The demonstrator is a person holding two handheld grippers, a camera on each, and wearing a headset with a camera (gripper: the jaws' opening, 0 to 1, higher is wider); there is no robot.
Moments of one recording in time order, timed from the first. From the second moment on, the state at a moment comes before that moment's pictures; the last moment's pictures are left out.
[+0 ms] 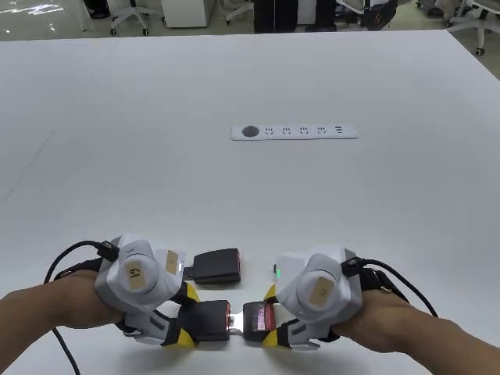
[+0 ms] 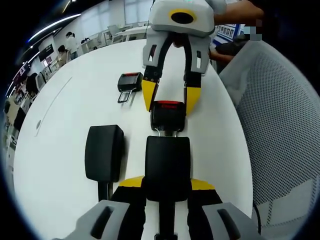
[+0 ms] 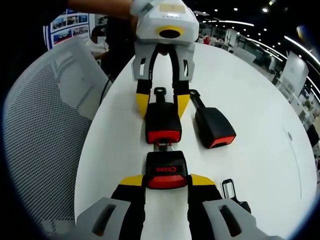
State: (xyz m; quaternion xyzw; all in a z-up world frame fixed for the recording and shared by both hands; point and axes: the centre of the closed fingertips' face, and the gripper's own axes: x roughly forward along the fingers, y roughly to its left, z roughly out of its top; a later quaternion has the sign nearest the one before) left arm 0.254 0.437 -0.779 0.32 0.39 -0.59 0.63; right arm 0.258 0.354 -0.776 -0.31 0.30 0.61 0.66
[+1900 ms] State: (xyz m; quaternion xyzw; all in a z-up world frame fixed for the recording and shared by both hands) left arm 0.257 0.439 -0.782 0.33 0.39 -0.59 0.63; right arm 0.261 0.369 -0.783 -0.32 0.29 0.62 0.66
